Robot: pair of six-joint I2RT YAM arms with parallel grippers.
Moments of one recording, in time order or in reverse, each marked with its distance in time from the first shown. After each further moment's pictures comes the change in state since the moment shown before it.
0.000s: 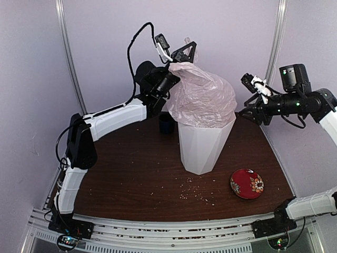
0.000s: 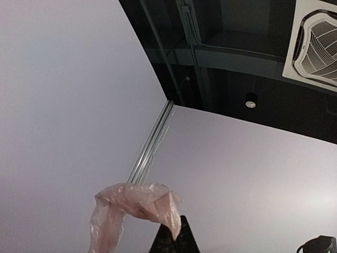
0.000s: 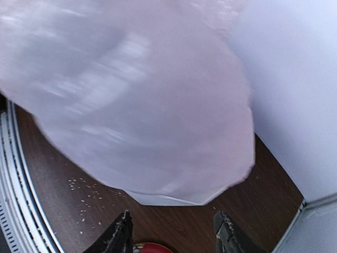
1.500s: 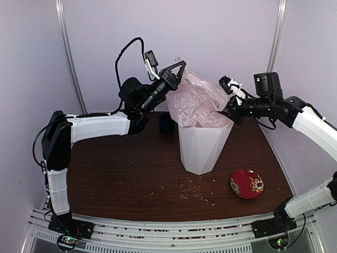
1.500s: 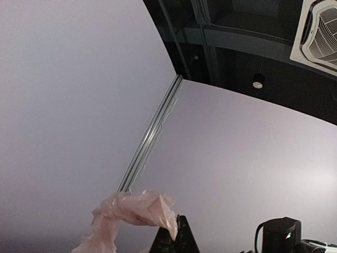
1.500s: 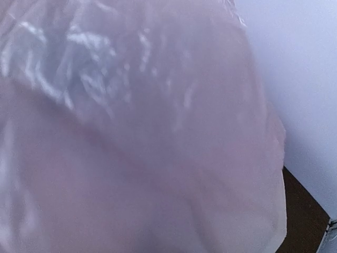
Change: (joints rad) left arm 0.016 -0.293 -0.597 0.182 0.035 -0.007; right arm 0.104 0.119 -0.191 0.436 -0.021 0.142
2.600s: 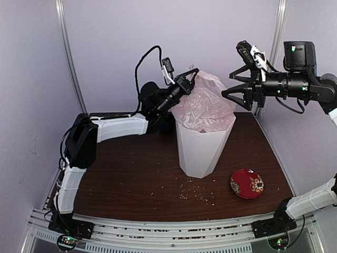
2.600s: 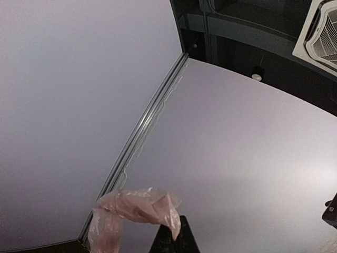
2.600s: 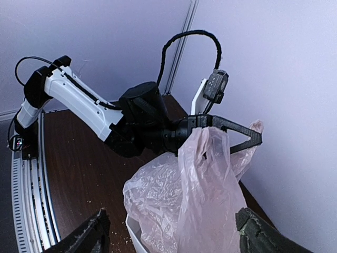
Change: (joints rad) left arm -0.001 0.277 0.303 -0.029 0.055 -0.087; right arm 0.199 -0.047 0.459 -0.363 0.037 -0.041
